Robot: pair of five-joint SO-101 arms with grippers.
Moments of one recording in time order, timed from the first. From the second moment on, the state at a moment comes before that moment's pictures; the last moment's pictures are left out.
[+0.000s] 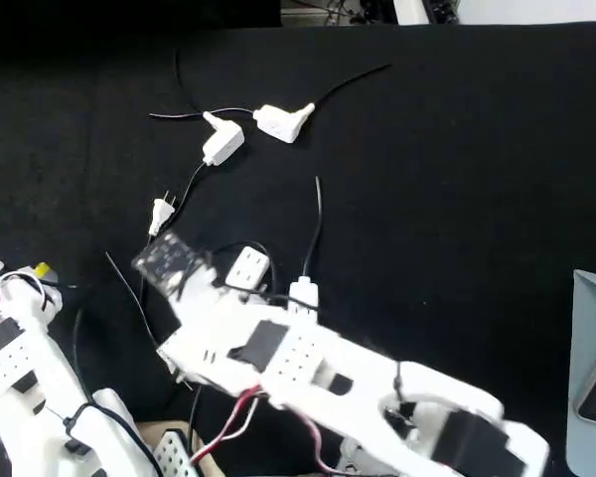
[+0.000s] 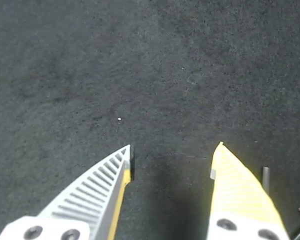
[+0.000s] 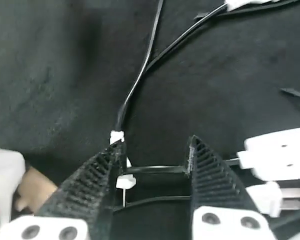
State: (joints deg) left arm -47.6 -48.1 71.4 34.8 6.6; right arm -61.1 -23.4 54.8 32.6 -14.0
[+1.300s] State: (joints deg) left arm -47.7 -48.1 71.4 34.8 6.7; right arm -62.0 -12.6 52.1 28.4 -12.9
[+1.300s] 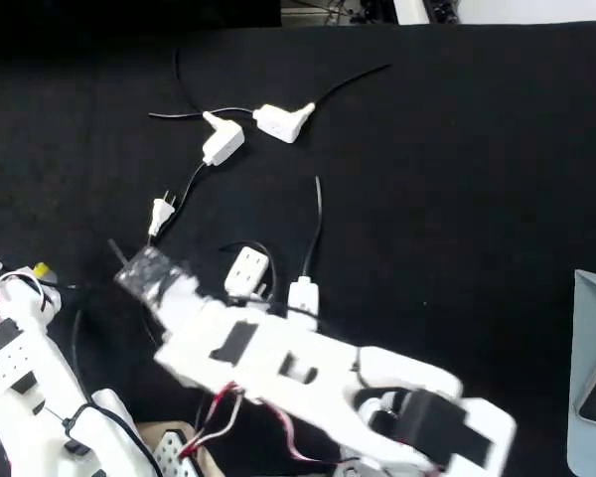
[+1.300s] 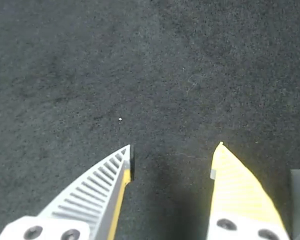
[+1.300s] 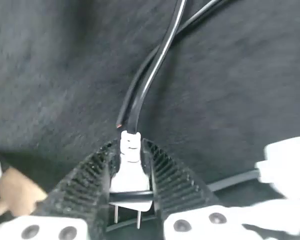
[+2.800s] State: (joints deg) left arm -47.7 -48.1 71.4 34.8 6.7; right arm 0.9 -63.0 48.6 60.1 -7.7
